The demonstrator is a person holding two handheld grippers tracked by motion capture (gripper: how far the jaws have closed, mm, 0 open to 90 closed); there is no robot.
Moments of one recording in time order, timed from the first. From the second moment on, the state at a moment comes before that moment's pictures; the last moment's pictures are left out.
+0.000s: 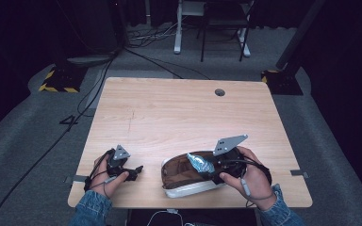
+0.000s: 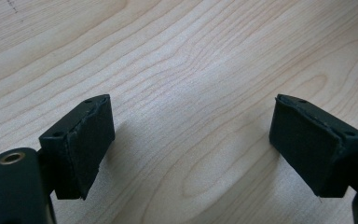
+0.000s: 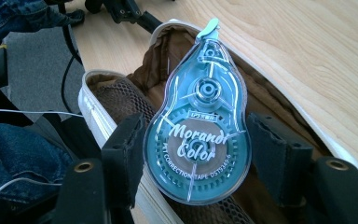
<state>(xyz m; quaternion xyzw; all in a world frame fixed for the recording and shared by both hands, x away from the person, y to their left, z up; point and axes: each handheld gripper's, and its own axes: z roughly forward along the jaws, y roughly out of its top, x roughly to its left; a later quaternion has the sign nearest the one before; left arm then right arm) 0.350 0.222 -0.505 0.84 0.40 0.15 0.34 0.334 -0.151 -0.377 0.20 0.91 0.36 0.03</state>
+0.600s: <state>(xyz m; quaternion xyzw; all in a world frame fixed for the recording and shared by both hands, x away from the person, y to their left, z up) 0.348 0.222 -0.504 0.84 0.40 0.15 0.34 0.337 -0.137 -0.389 0.19 0.92 0.35 0.00</state>
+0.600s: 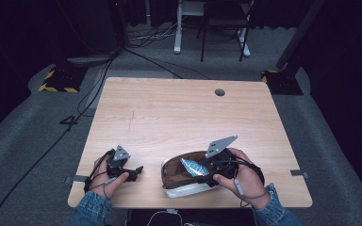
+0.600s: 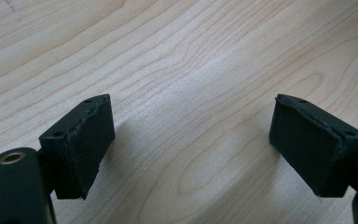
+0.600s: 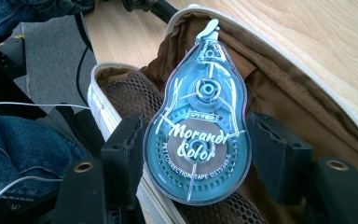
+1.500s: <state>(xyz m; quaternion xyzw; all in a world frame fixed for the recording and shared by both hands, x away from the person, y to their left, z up) 0.347 0.221 -0.504 0.84 0.40 0.16 0.34 0.350 -0.167 -0.374 0.22 0.88 0.41 0.10</state>
